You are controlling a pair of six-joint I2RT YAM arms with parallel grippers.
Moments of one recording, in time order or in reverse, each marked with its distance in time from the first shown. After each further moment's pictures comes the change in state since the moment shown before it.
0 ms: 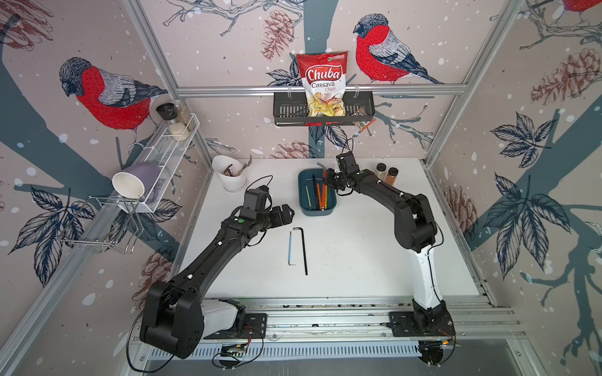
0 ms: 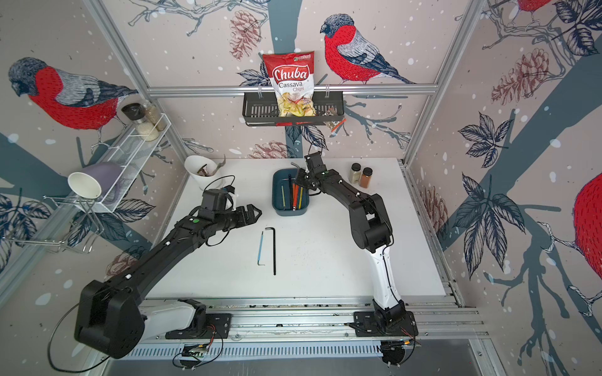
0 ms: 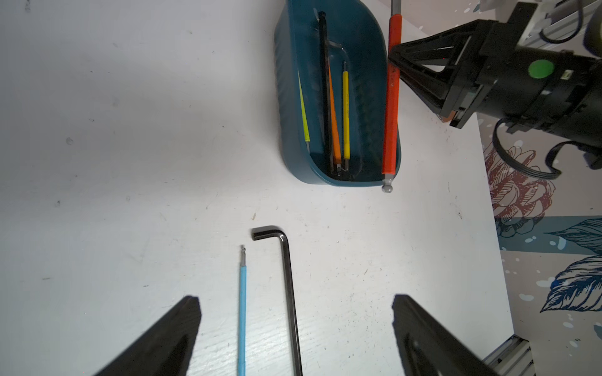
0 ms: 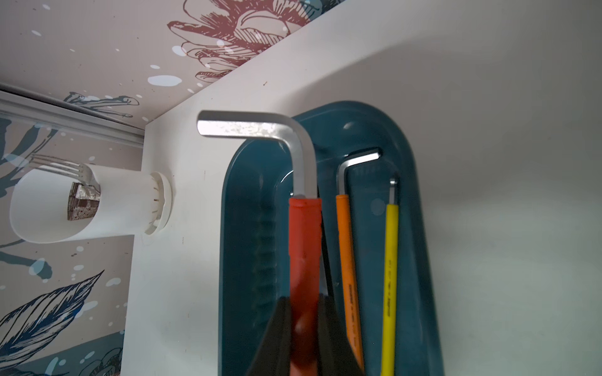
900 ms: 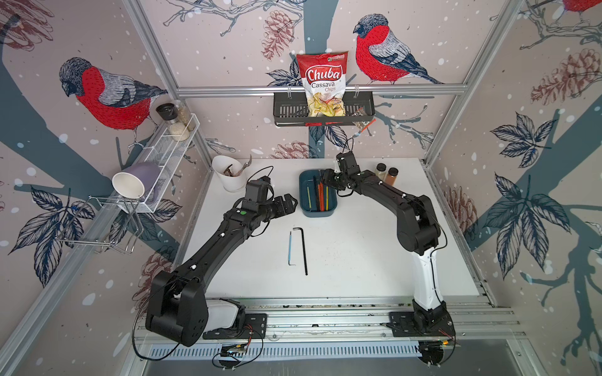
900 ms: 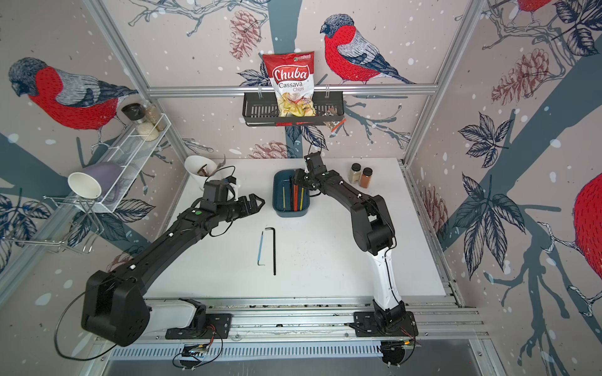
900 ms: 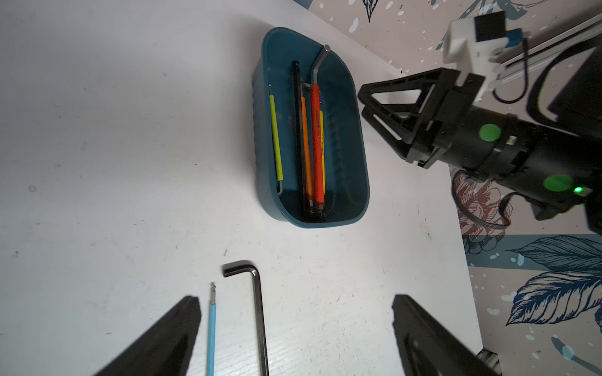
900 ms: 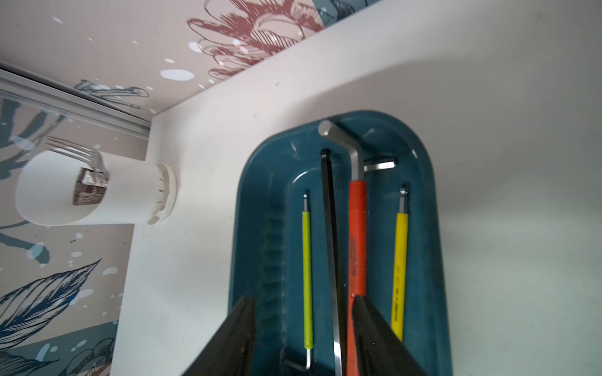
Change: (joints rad) left arm -0.001 0.072 0.091 0.052 0.026 -0.045; right arm 0.023 -0.106 -0.090 0.023 0.027 -0.055
